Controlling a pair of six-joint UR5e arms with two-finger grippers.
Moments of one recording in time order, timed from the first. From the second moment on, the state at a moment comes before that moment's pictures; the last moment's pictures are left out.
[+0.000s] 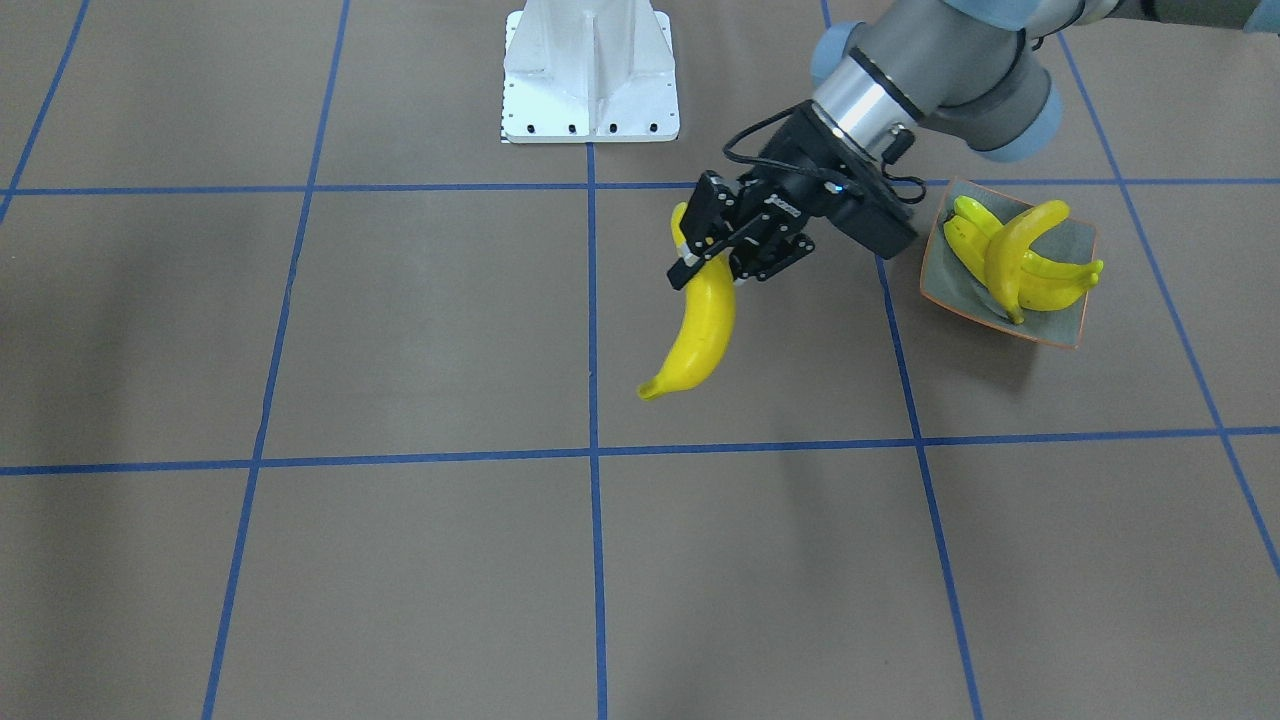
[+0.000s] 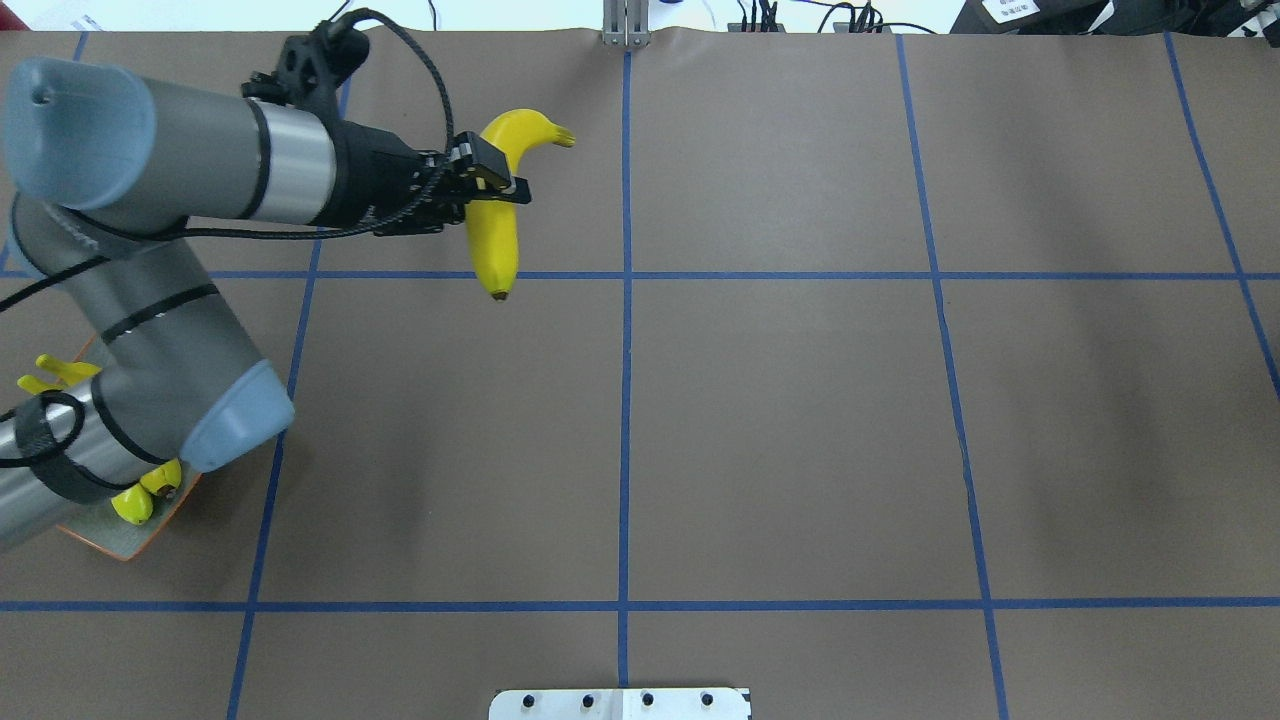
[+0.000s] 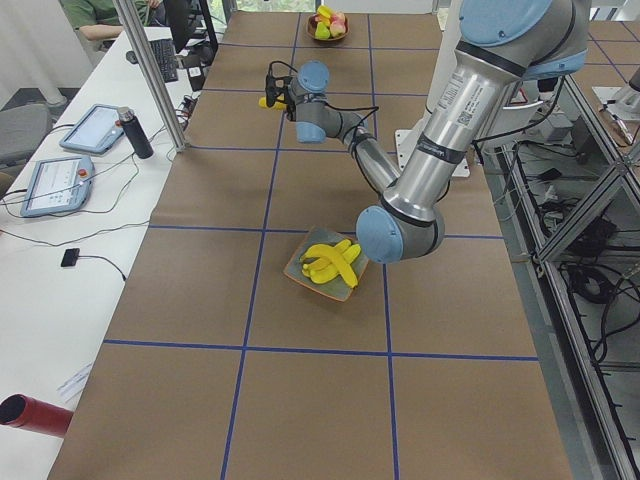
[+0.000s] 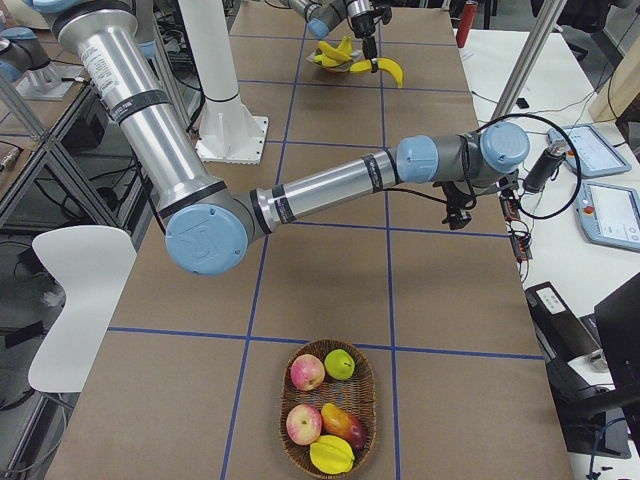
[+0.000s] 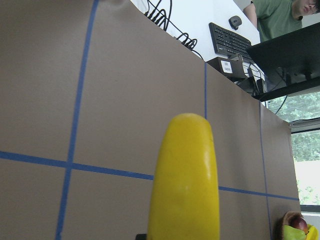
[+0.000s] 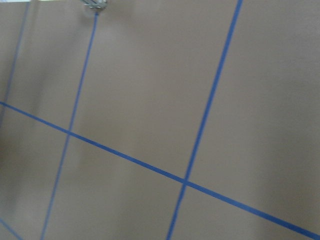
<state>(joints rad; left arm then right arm) -0.80 -2.04 -1.79 -2.36 -2.01 -1.52 1.51 -1.07 1.44 -1.83 2.64 -0.07</state>
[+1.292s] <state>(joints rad) -1.03 -1.44 -1.94 -2.37 -2.12 -0.65 1.51 -1.19 1.54 -1.75 2.36 0.23</state>
